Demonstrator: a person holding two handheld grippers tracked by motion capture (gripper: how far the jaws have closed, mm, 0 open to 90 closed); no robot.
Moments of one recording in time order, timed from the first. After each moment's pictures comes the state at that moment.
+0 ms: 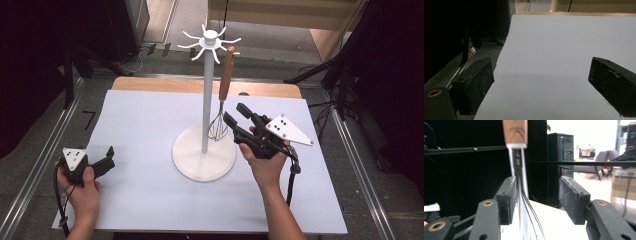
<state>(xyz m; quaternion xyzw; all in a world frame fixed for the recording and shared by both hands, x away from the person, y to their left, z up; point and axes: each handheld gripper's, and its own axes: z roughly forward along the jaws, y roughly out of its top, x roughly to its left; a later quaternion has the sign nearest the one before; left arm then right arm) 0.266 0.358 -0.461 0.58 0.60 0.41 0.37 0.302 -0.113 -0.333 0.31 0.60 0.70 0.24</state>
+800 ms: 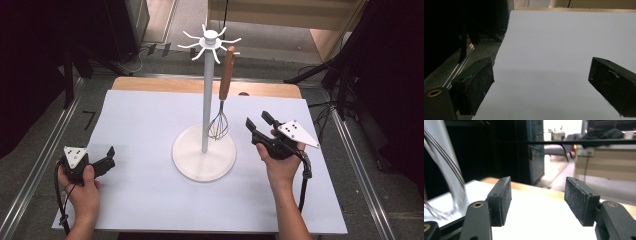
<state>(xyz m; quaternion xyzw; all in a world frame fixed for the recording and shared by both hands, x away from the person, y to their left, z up) 0.269 0.359 -0.461 0.58 0.61 0.39 0.37 0.326 -0.161 -0.386 0.40 0.62 0.61 0.29</state>
